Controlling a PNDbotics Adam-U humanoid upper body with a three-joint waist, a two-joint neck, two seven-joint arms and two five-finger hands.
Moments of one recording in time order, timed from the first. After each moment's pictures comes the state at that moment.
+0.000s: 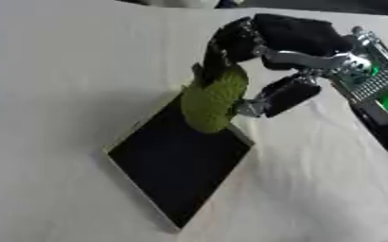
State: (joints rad) left arm -0.43 0.43 0.47 -1.98 0.23 -0.33 0.09; right arm -0.74 -0.68 0.36 -1.80 0.28 -0.56 0.50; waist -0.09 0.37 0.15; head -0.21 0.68
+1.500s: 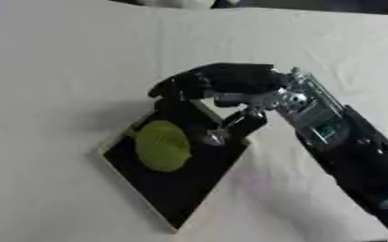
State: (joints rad) left arm -0.43 0.43 0.46 -1.98 0.23 -0.33 0.09; right arm -0.71 -0.49 0.32 -1.73 0.41 -0.58 0.58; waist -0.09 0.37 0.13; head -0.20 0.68
